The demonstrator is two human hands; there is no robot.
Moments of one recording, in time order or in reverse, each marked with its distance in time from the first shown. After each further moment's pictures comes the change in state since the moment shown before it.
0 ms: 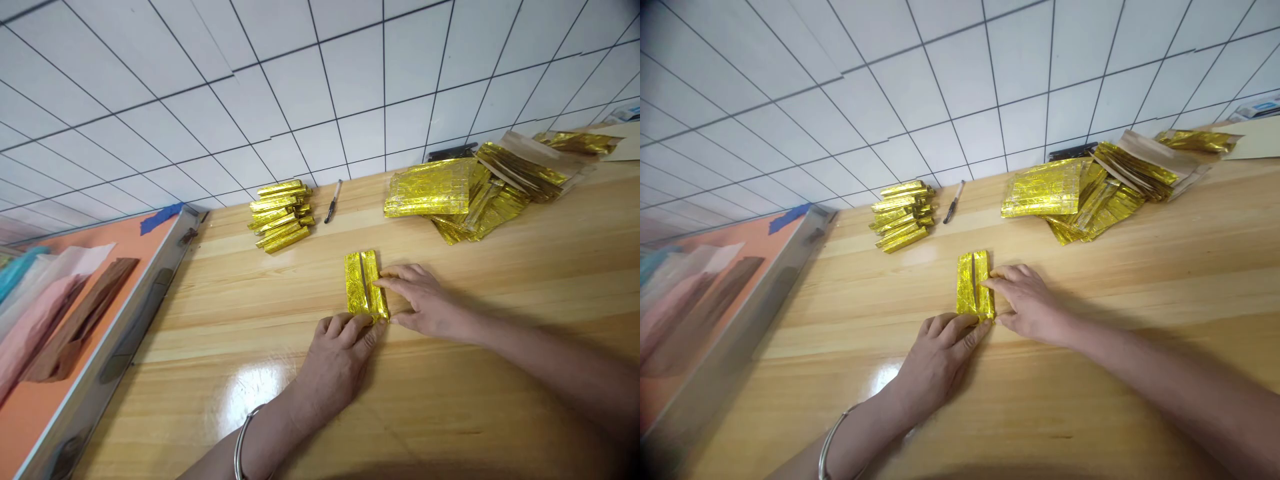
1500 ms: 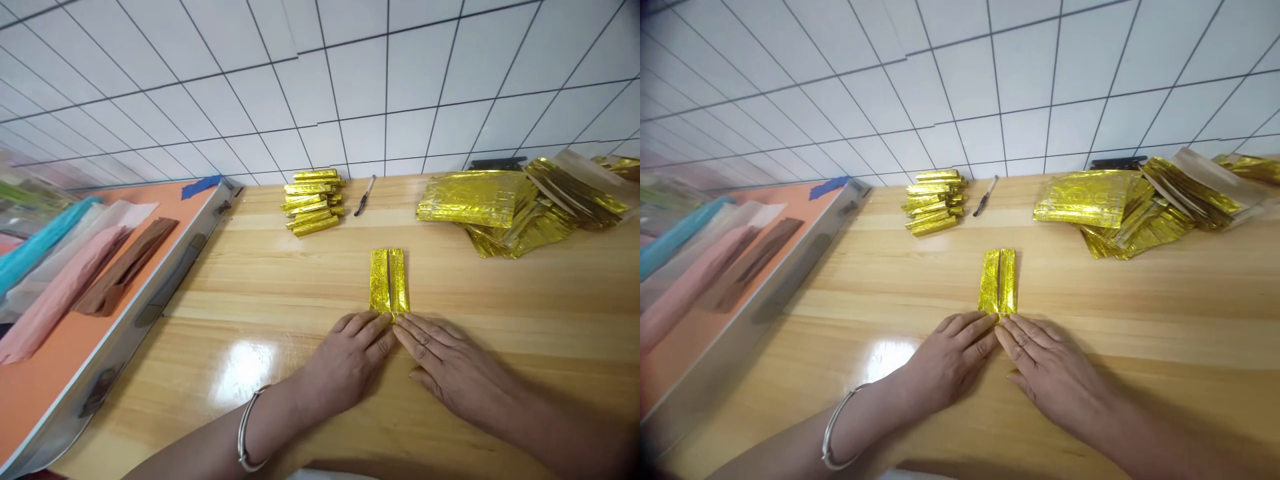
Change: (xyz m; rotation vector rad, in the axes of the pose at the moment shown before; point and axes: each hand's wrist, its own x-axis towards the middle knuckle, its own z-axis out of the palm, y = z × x) left_hand -0.012 -0.001 -0.009 -0.021 0.025 0.054; right_hand -0.054 -0.037 0.027 -0.406 0.021 -0.290
